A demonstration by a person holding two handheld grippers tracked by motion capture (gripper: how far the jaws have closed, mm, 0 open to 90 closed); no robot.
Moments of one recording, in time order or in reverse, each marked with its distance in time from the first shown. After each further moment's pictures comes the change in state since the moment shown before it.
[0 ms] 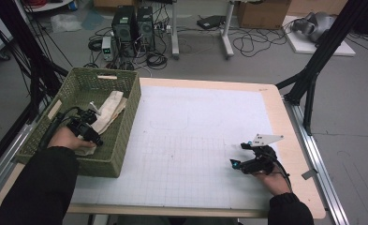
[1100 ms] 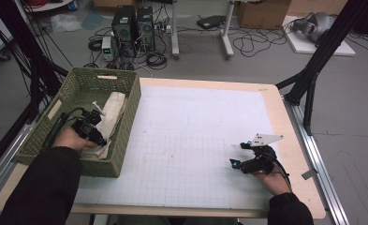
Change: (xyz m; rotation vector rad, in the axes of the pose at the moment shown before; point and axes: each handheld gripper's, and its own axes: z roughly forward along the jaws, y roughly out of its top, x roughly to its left) left arm -0.008 0.004 -0.001 -0.018 -0.129 -0.013; right arm 0.001 0.001 0.000 -0.004 0.004 -0.007
